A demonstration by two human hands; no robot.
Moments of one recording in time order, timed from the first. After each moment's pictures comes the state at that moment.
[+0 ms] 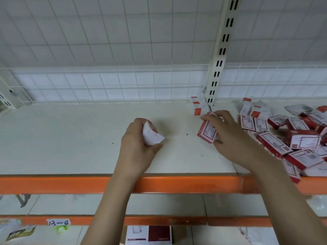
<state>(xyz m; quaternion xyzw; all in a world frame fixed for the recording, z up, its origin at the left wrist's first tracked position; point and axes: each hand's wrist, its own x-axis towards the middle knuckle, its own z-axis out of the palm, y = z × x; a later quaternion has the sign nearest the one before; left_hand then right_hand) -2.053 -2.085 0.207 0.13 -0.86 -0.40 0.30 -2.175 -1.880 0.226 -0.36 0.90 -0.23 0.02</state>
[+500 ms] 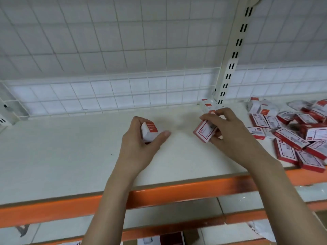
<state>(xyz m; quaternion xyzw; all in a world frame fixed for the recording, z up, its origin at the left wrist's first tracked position) -2.039 -2.161 0.226 0.09 -0.80 -0.54 0.24 -2.137 -1.955 0.234 -0.31 0.91 -0.28 -0.09</state>
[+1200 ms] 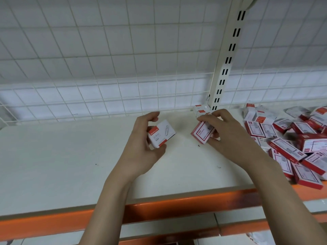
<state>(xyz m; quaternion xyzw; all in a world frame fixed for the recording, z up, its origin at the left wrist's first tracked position) -2.077 -2.144 0.222 -0.01 -0.82 -0.54 0.19 -2.174 -1.937 0.238 -0.32 0.91 -0.26 -0.07</state>
